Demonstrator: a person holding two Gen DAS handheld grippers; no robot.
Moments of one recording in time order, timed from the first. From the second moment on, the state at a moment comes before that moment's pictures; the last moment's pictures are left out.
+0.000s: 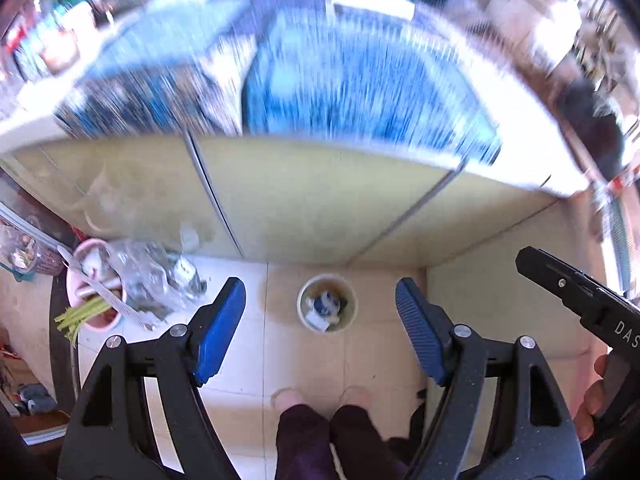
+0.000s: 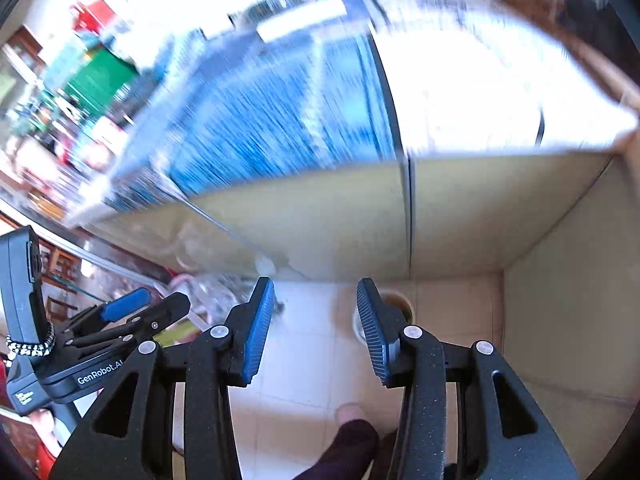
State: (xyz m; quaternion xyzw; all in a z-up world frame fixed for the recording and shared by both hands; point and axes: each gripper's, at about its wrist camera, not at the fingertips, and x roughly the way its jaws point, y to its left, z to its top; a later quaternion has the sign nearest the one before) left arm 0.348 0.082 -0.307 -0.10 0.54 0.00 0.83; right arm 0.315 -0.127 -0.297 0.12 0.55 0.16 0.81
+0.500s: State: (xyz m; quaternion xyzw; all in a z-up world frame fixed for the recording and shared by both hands) left arm 0.380 0.092 -0.143 -0.06 0.43 0.01 0.90; right arm 0.332 -0.138 -0.144 0.11 0.42 0.12 0.89
